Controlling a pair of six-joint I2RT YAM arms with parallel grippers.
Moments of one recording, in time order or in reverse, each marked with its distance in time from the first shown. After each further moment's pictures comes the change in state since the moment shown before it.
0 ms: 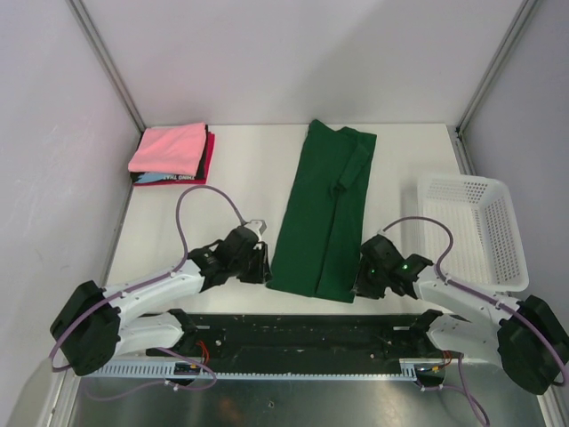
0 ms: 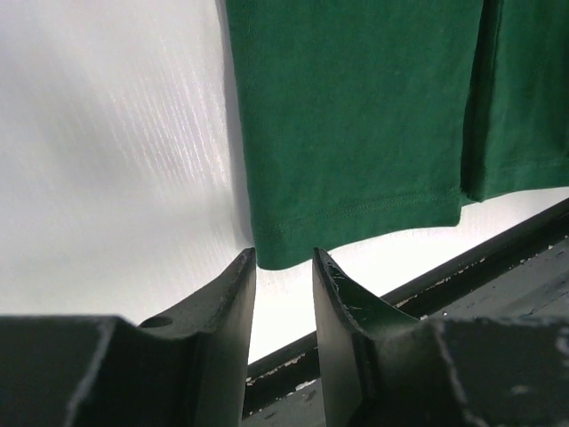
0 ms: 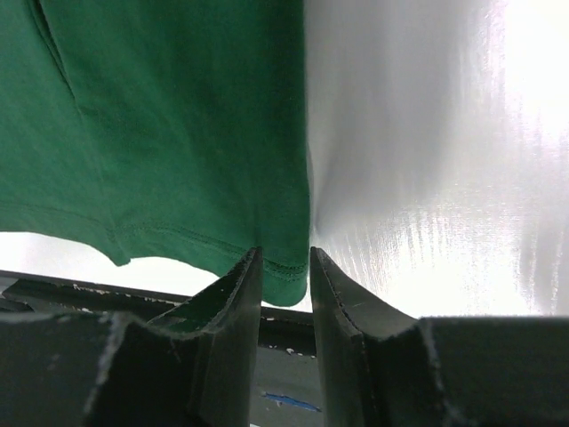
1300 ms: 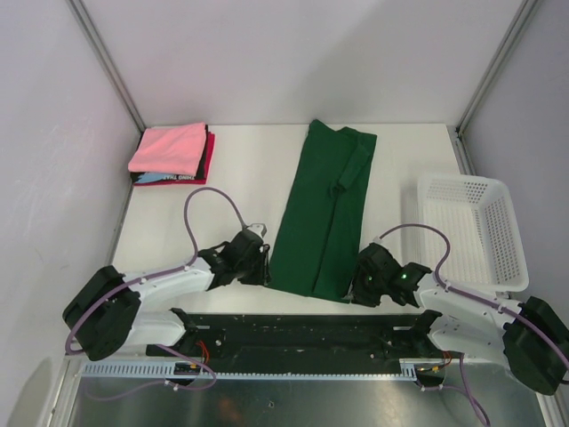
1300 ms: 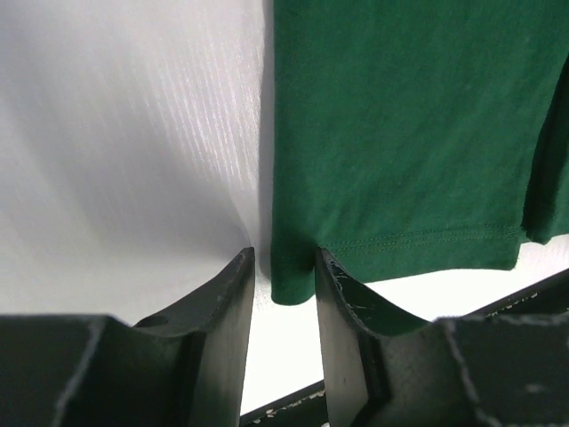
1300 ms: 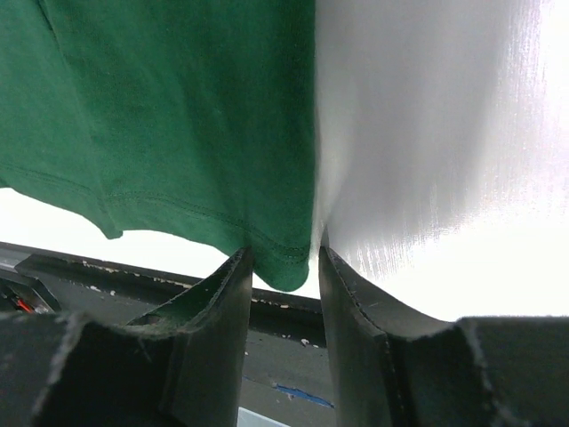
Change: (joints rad) left arm 0.006 0.122 -0.038 0.092 -0.044 -0.009; right arm 0.099 -0.028 -0.072 0.085 -0.018 0.101
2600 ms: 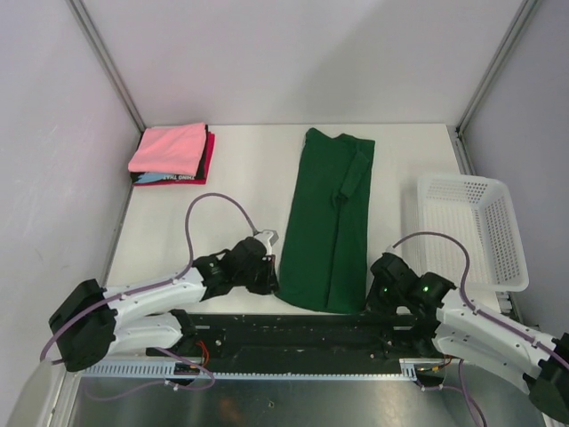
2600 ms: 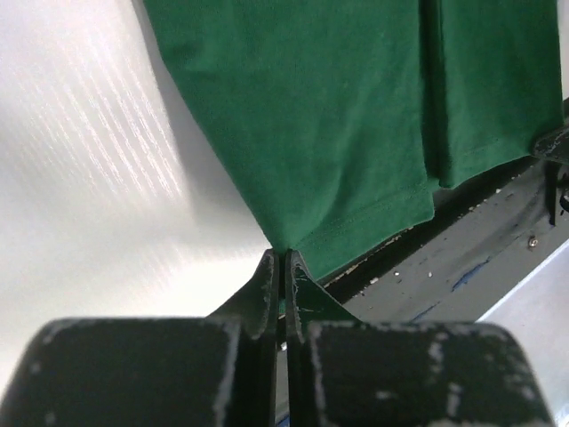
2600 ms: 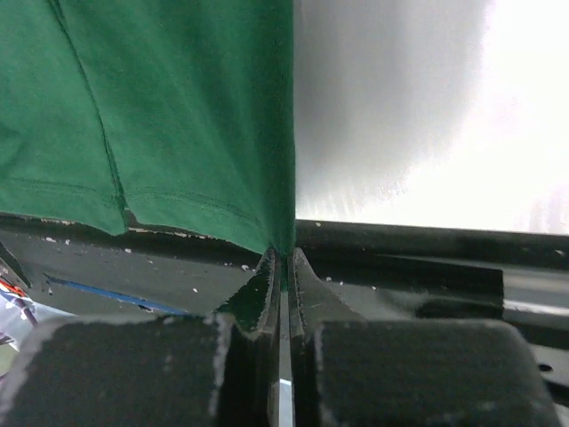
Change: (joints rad) left arm -0.142 -0.126 -0.003 -0.006 0.100 -0.062; right arm 0.008 -0.272 -0.031 -0.272 -0.019 -0.011
